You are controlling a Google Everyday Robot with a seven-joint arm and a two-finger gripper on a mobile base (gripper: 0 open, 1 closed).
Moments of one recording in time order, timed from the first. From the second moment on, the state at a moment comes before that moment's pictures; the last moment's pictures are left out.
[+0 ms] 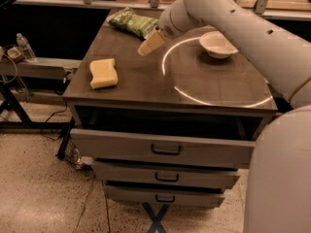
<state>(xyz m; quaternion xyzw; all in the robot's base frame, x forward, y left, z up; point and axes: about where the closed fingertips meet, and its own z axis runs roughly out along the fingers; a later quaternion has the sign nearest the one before) 0.797 -0.019 0.902 -0.48 0.75 0.04 0.45</state>
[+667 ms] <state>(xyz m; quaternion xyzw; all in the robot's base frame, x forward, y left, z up) 0.903 -0.005 0.898 -0.37 0.76 0.05 0.53</state>
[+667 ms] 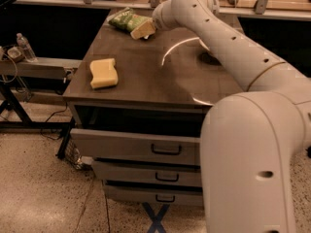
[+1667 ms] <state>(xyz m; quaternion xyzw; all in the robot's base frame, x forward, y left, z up) 0.952 0.007 0.870 -0.28 0.81 0.06 0.50</state>
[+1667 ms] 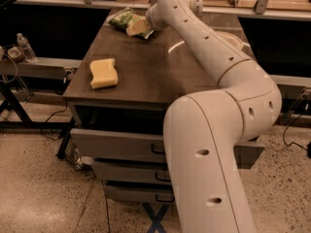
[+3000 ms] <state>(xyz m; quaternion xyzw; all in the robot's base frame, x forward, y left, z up) 0.940 0.033 0.865 -0.30 0.83 0.09 0.47</state>
